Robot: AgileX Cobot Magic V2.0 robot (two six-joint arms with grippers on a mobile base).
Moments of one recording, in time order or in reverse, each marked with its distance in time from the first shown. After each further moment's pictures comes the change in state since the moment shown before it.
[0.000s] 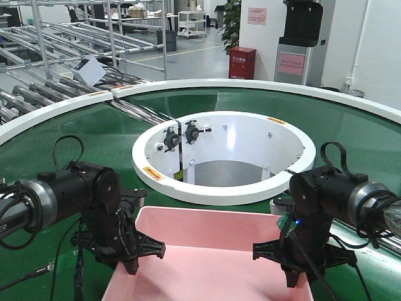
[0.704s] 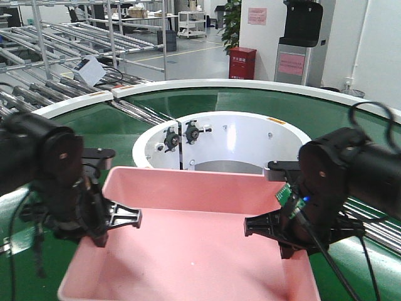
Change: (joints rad) left arm -0.074 -0.383 0.132 0.193 0.137 -0.281; right arm 0.136 -0.325 0.075 -0.077 0.041 0.040
